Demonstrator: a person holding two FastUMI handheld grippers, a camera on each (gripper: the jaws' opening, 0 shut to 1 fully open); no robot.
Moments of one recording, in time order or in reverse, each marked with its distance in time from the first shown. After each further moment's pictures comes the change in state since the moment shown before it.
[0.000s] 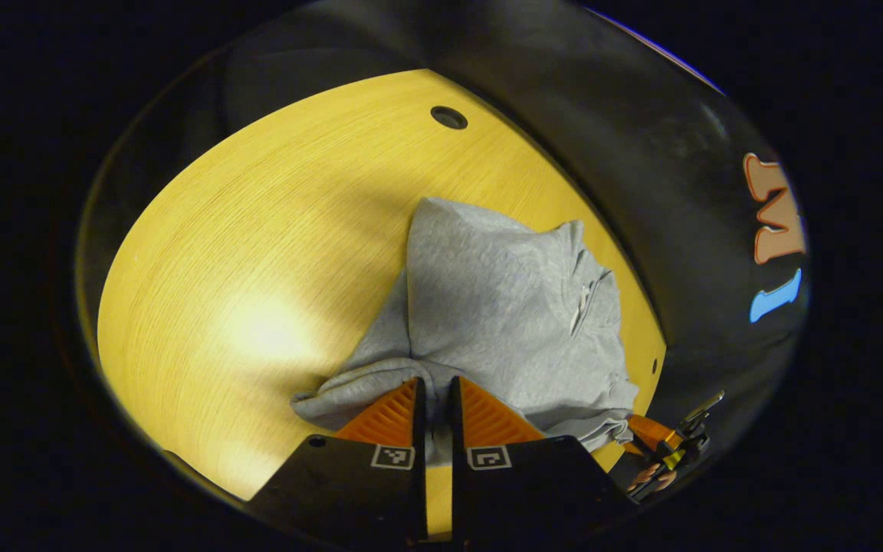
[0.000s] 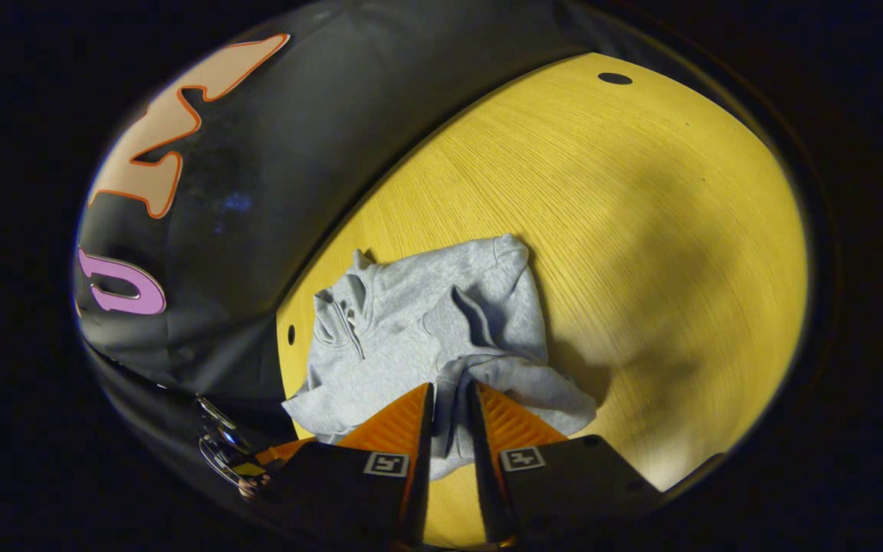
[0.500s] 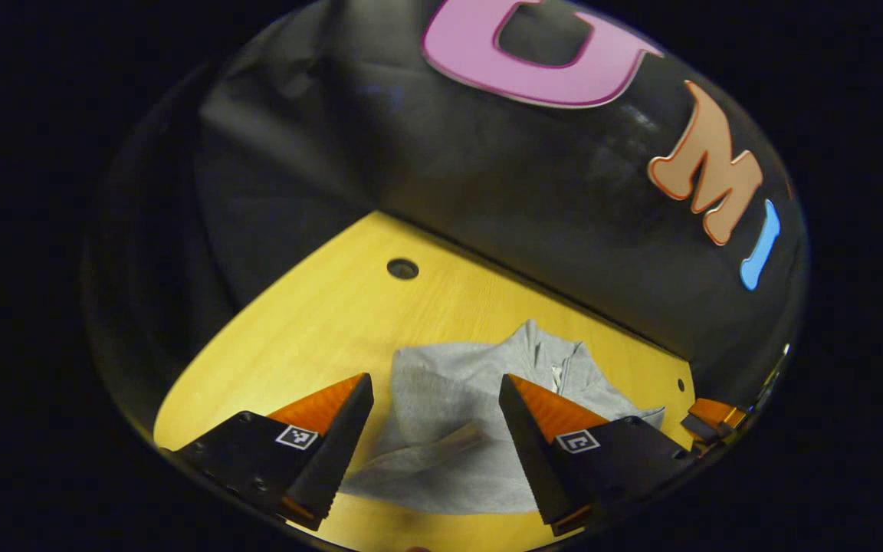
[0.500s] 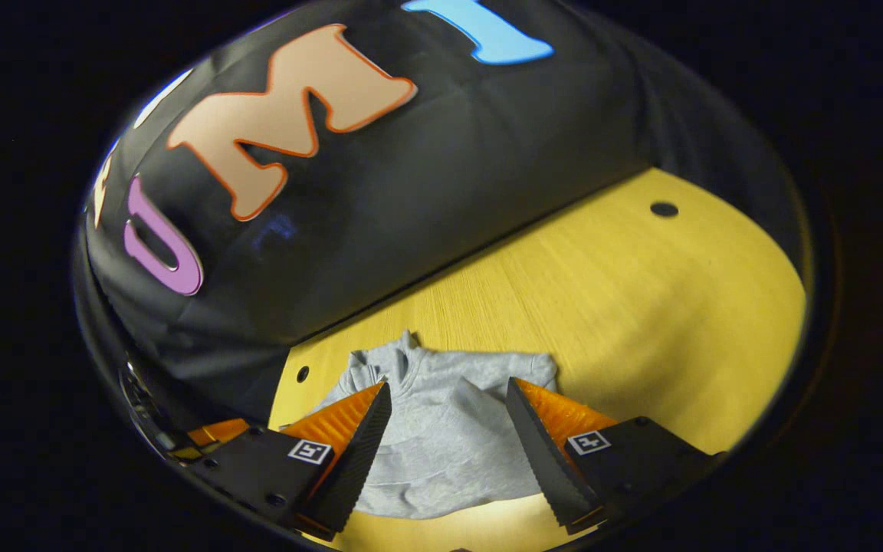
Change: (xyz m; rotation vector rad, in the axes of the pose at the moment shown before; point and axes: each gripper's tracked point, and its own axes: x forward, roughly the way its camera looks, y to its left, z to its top) left arm -0.075 -0.047 0.093 0.401 -0.522 0.055; right arm -0.058 0.045 0.067 -0.378 -0.476 0.010
